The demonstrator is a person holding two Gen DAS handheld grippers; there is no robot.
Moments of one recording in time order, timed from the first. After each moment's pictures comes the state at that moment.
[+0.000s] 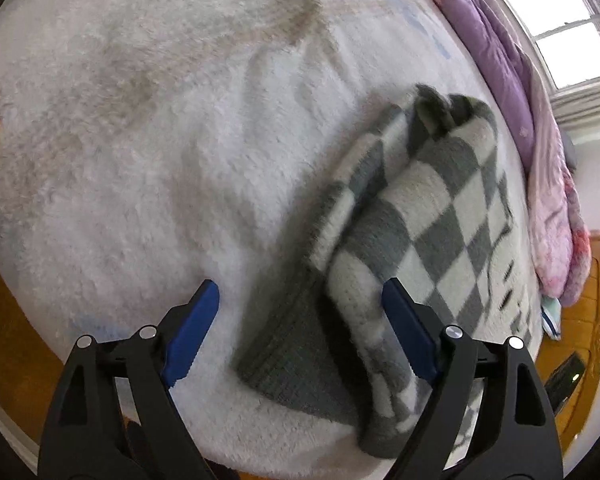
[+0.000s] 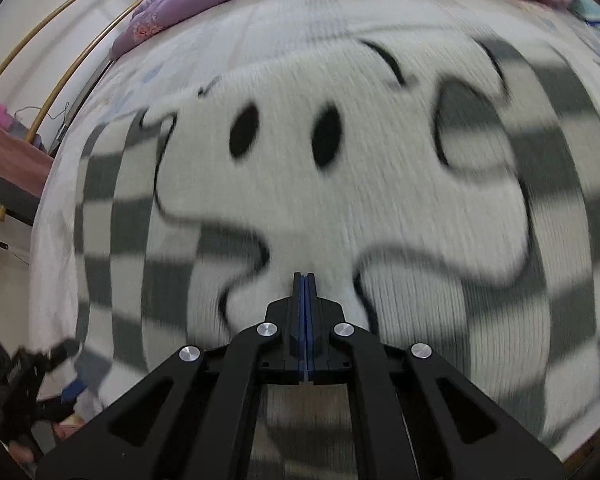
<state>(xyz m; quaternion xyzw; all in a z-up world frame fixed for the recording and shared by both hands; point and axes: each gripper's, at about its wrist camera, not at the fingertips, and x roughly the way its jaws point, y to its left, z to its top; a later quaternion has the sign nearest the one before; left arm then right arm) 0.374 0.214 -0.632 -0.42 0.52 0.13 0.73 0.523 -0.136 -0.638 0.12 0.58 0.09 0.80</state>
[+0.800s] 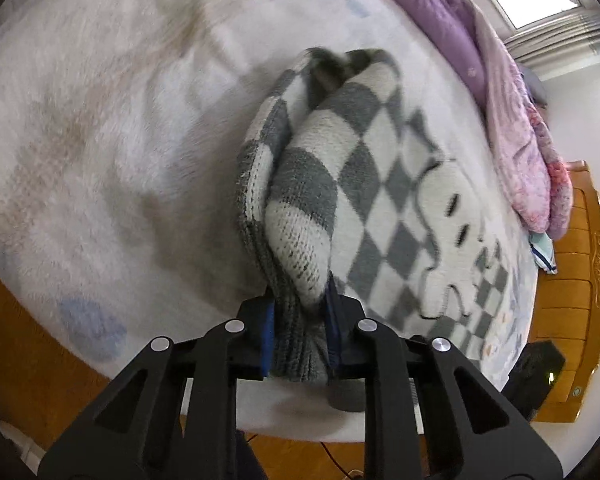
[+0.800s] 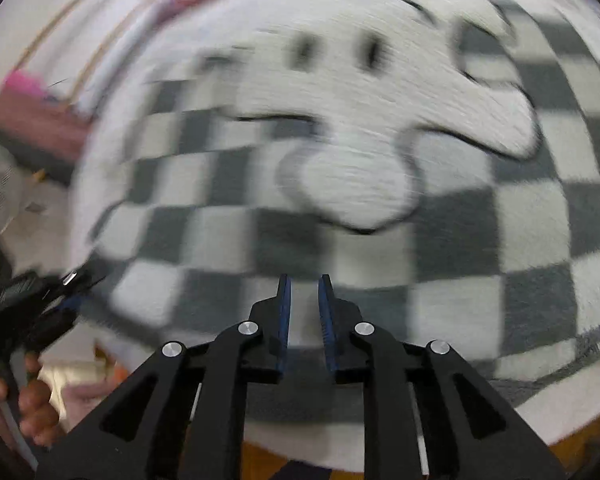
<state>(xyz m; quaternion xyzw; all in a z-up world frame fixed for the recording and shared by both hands) 0.404 0.164 -0.569 -0.36 0.55 0.05 0.75 0.489 -0.119 -0.605 0.11 0.58 0.22 0.78</state>
